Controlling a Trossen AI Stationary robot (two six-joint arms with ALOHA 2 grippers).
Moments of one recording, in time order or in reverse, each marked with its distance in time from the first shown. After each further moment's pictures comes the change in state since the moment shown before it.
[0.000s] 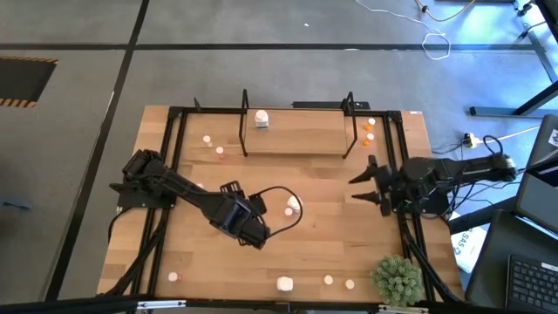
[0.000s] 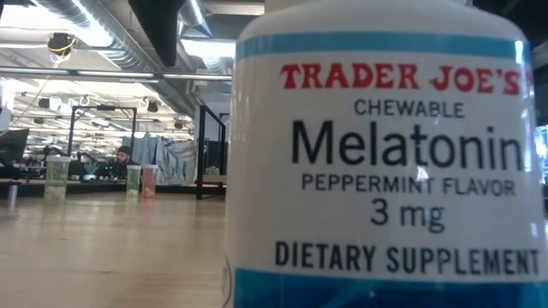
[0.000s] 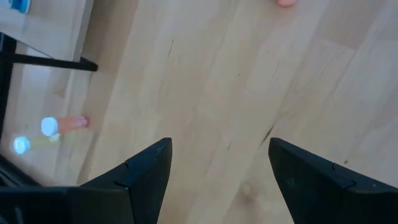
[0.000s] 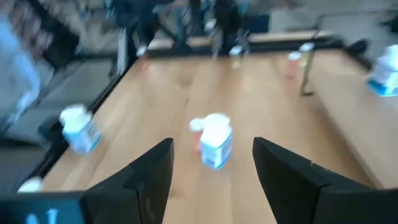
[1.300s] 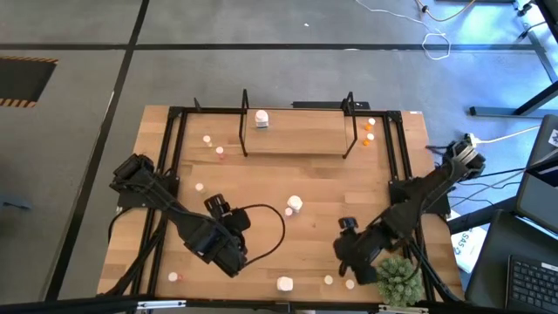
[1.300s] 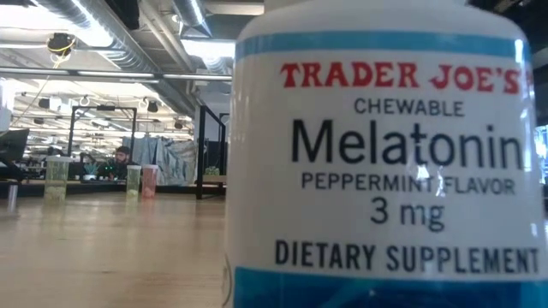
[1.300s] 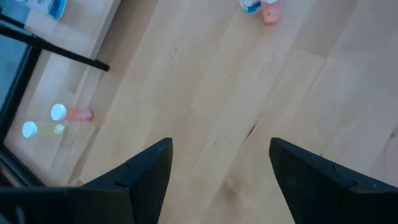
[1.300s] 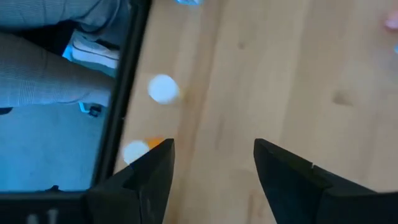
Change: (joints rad) left arm -0.204 -0.028 0.000 -0.069 -0.156 -0.254; right arm 0.535 1.131 0.833 -0.503 0.019 0.419
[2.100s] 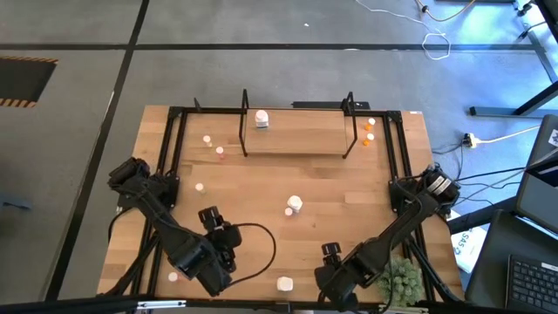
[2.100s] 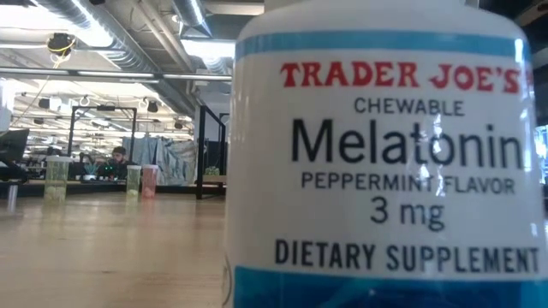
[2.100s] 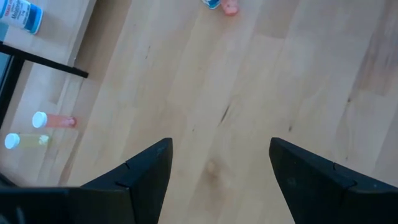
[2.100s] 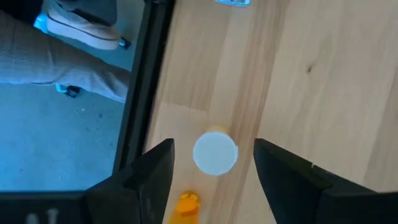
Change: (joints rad) left arm -0.124 0.001 0.000 0.022 -0.006 -0.006; right arm 0.054 0.358 0.217 0.037 0.005 0.053
